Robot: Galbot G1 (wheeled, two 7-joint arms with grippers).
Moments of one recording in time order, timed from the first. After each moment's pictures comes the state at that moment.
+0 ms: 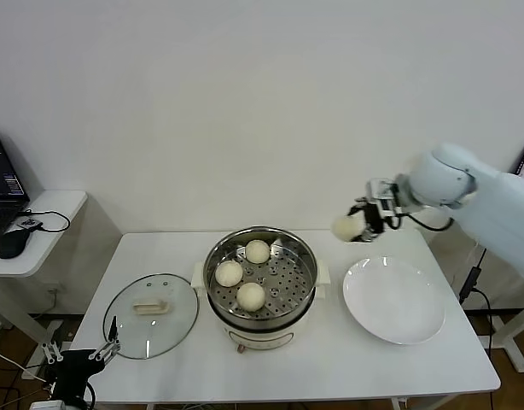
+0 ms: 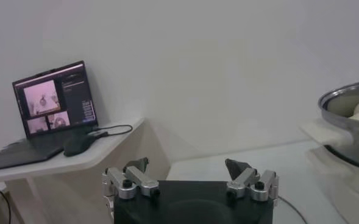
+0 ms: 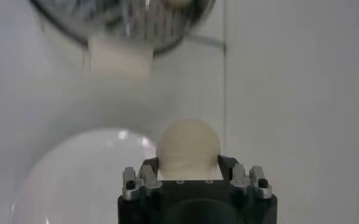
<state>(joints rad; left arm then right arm) 1.86 -1.29 -0.80 -2.27 -0.16 0.13 -0.18 0.43 0.68 -0.94 1.63 0.20 -0.52 -1.01</state>
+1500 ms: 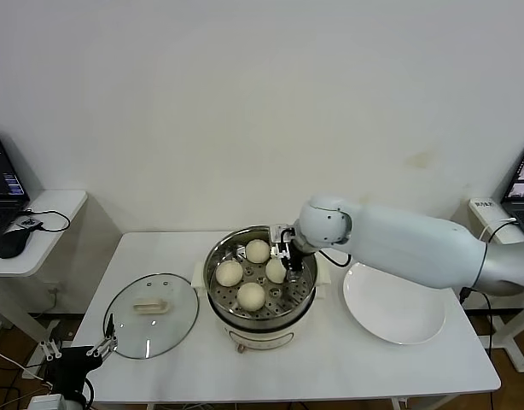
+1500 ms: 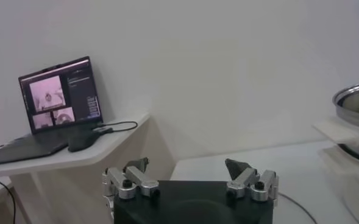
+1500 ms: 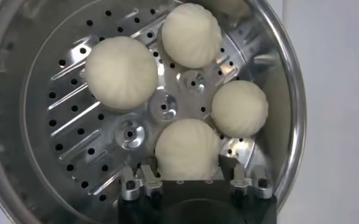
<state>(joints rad) 1.82 -1.29 -0.80 -2.22 -0.17 0.13 -0.18 0.35 0.97 -1.10 1.56 0.26 -0.72 -0.81</state>
